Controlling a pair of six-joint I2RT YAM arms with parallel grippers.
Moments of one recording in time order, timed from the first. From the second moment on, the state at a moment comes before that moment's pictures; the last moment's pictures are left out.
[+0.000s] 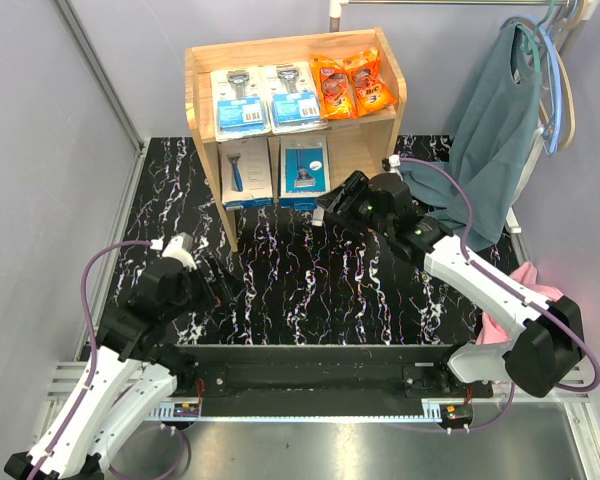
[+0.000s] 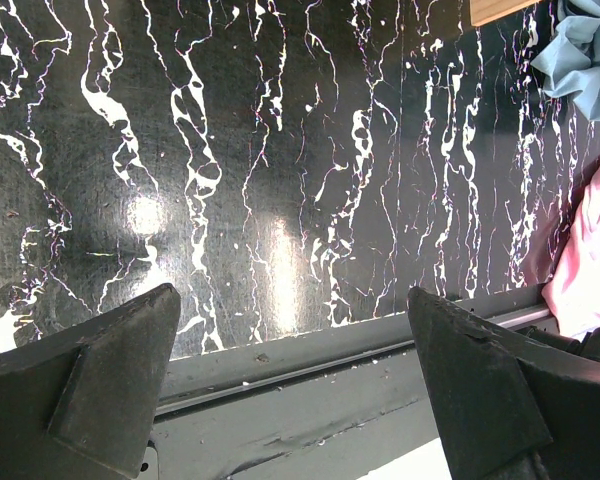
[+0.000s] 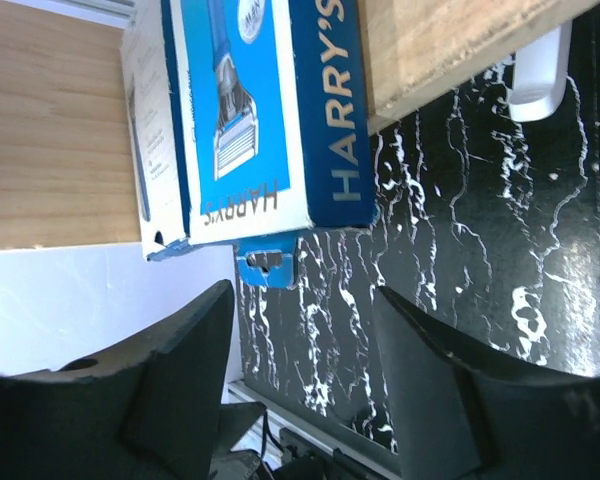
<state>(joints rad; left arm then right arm) -0.44 0.49 0.66 -0.81 0.08 -0.72 0.64 1.32 1.10 -0.19 0.03 1.12</state>
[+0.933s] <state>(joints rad) -0.44 0.48 0.66 -0.81 0.08 -0.72 0.63 1.47 1.19 -0.10 0.07 1.15</state>
